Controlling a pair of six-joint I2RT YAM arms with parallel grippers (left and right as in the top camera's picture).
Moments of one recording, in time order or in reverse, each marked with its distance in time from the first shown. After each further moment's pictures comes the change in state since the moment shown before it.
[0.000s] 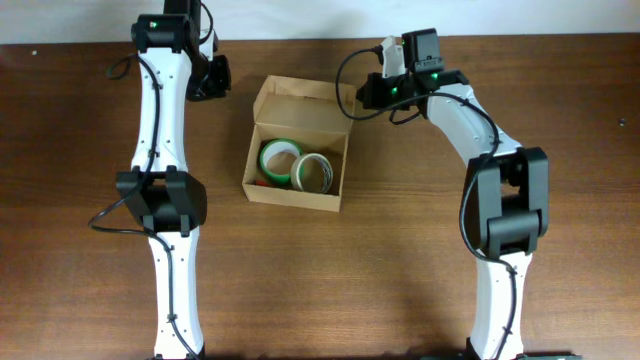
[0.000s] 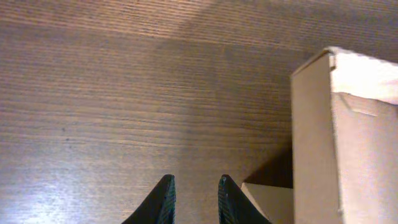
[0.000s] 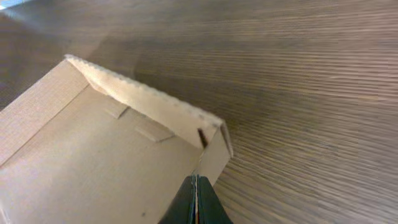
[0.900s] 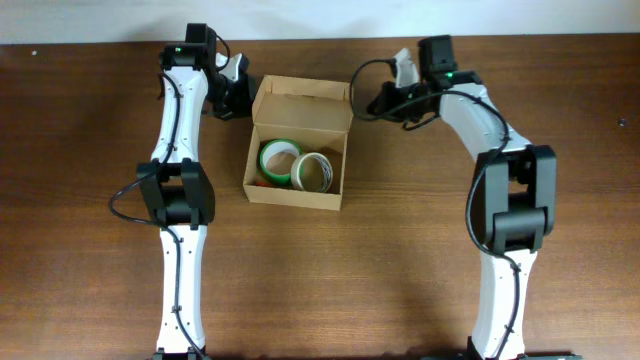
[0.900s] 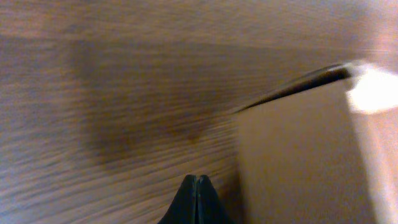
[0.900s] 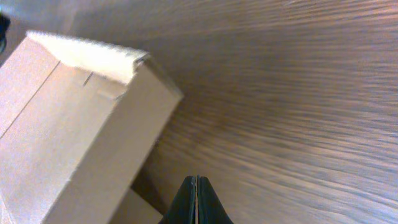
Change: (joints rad) left arm 0.002 0.227 -0.001 0.153 0.471 -0.018; right arm -0.054 0.016 0.000 -0.147 -0.071 0.006
